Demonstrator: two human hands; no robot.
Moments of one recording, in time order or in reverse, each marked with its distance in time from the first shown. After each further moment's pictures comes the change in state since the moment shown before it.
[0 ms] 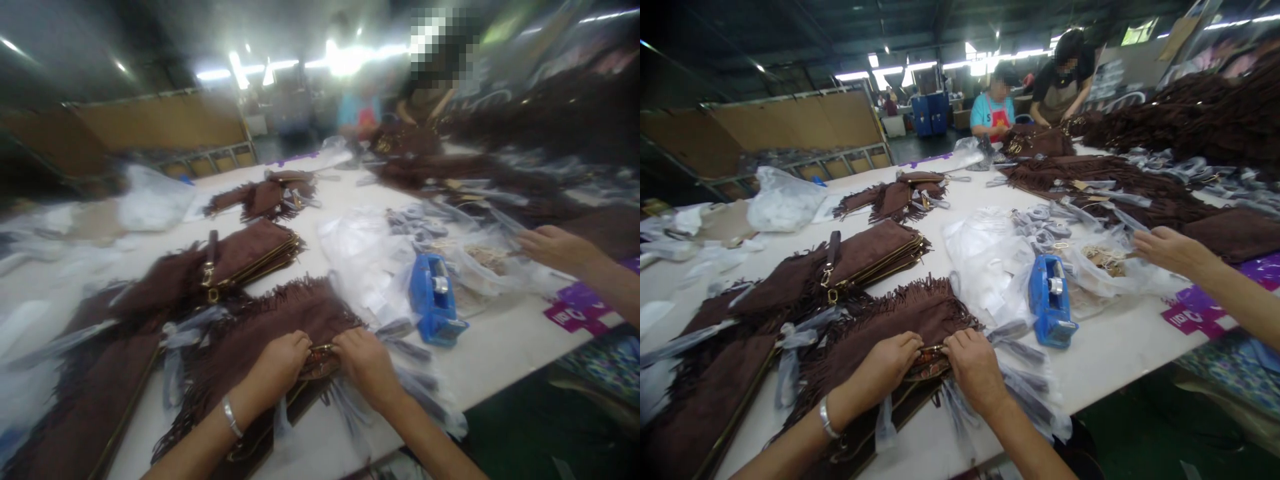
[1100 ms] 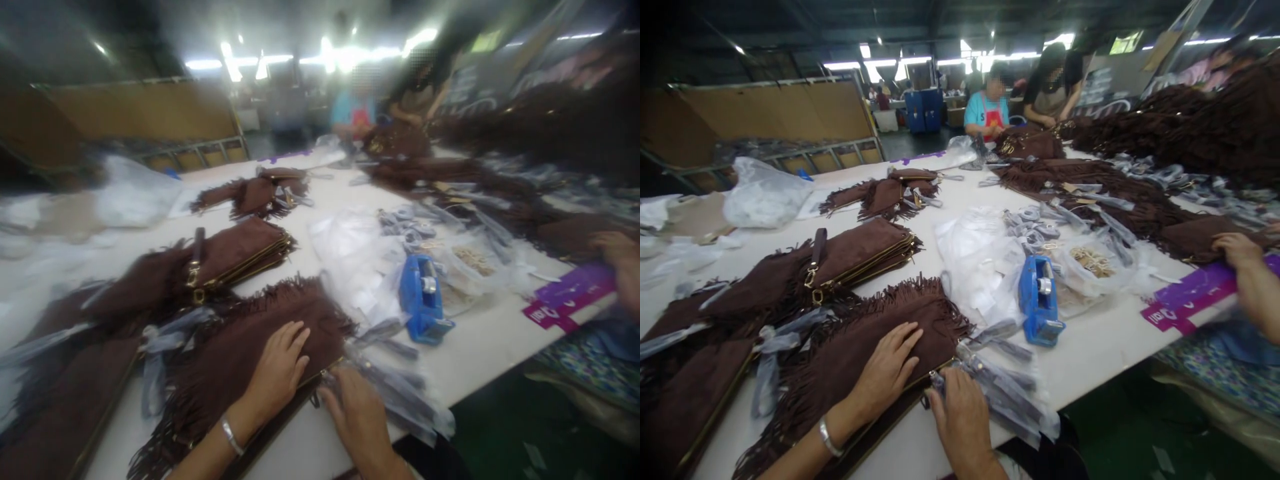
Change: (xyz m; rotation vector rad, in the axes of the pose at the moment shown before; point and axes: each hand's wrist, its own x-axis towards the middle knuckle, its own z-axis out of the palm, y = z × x) left_hand 0.000 0.000 0.035 -0.091 0.196 -0.088; right_hand -0.062 -0.036 0.031 0.139 0.077 0.318
